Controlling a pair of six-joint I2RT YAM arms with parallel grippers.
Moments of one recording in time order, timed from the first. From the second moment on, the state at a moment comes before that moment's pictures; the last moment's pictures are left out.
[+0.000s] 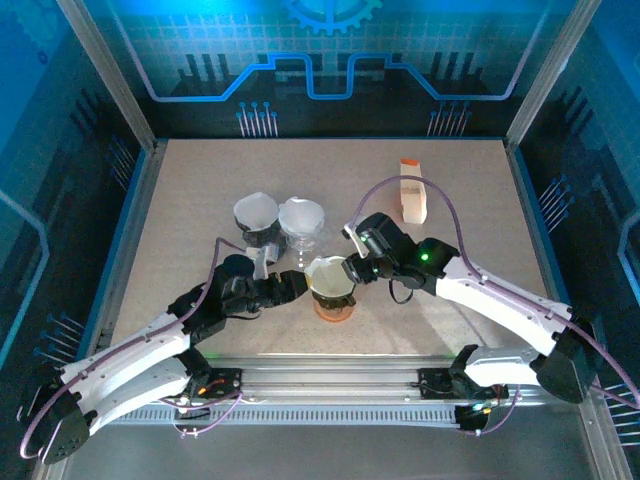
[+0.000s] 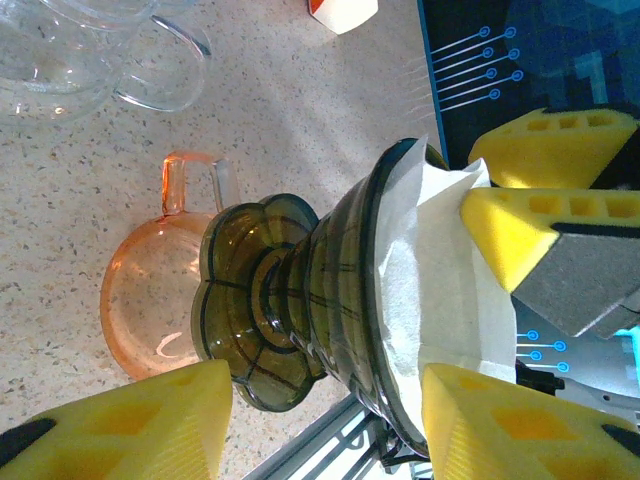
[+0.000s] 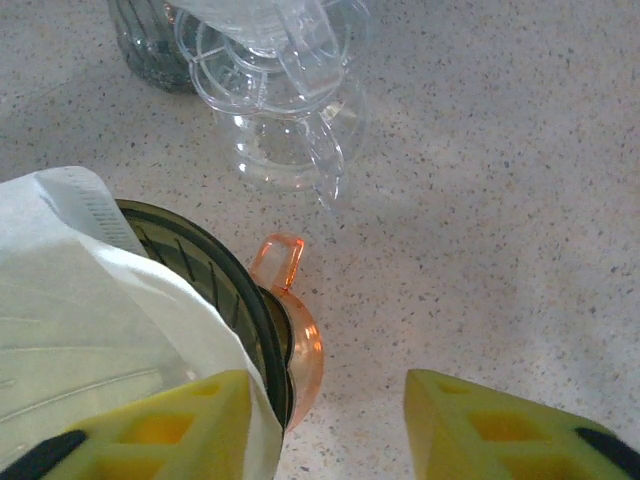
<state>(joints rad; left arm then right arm) -0.71 0.83 0.46 -0.11 0.26 -1.01 0.83 1.25 1.05 -0.70 0.11 0.19</state>
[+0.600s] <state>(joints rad) -0.71 0.83 0.46 -0.11 0.26 -1.01 0.85 1.39 1.22 -0.74 0.05 0.10</state>
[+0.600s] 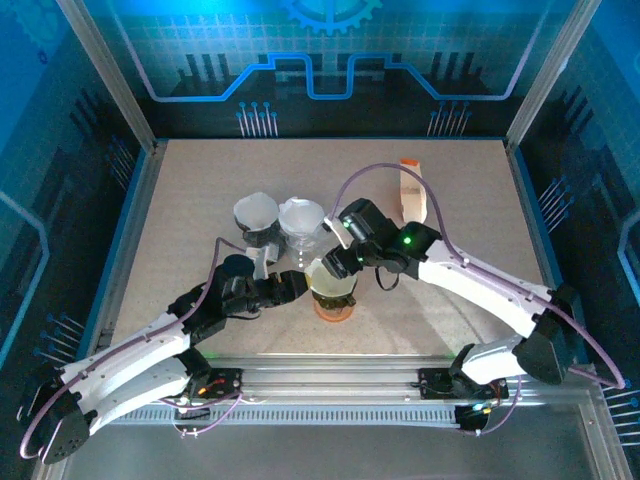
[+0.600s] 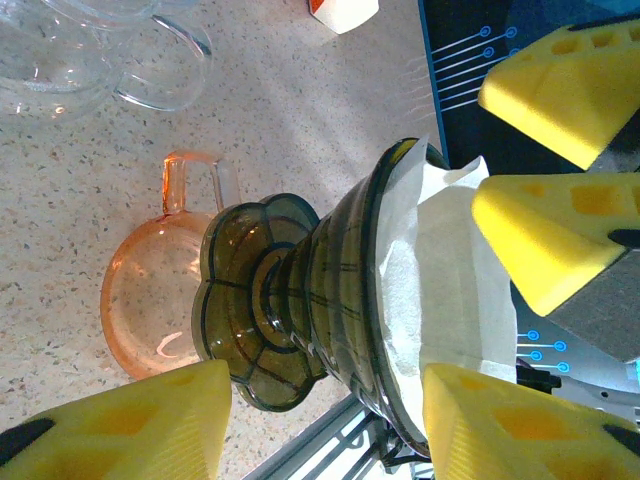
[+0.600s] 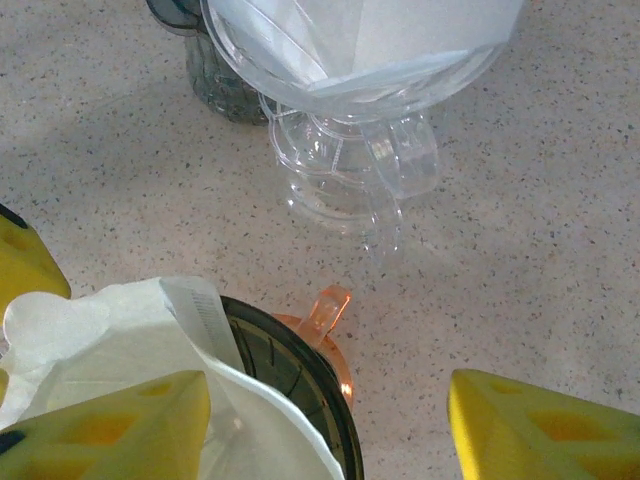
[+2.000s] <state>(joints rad) -0.71 0.82 0.45 -0.10 0.26 -1.01 0.86 1.42 1.22 -0.72 0.06 0.11</state>
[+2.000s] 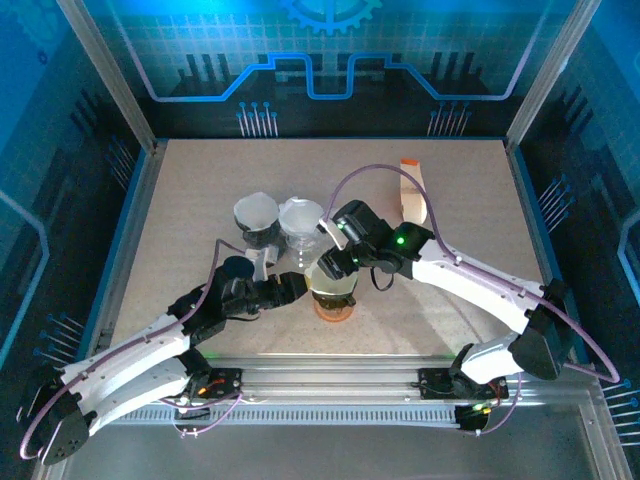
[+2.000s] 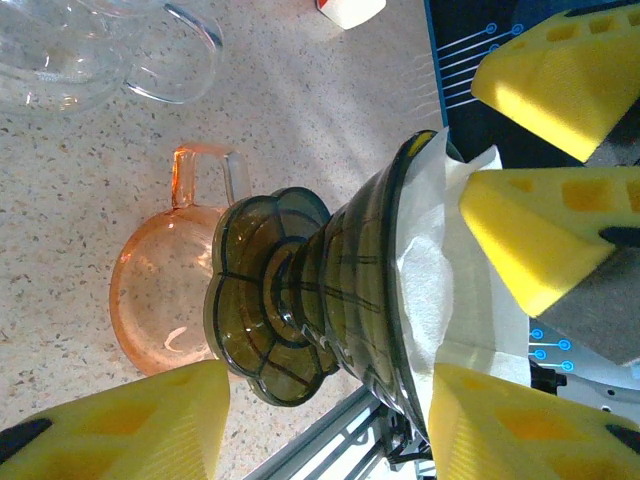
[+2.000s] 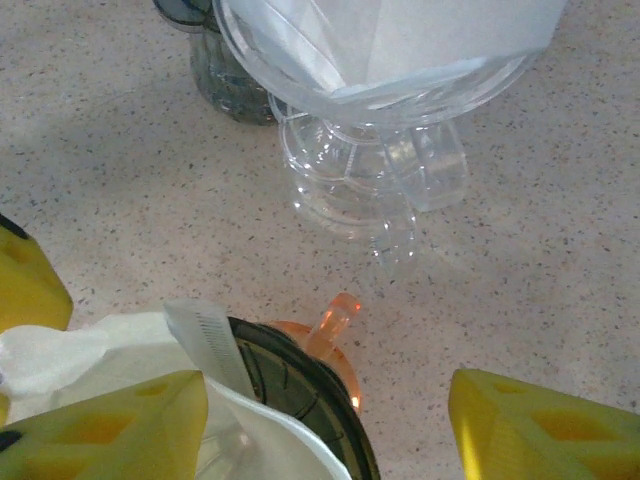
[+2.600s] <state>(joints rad) -0.71 0.83 0.44 -0.10 0.26 -1.01 0.86 1.31 1.14 -0.73 0.13 0.18</state>
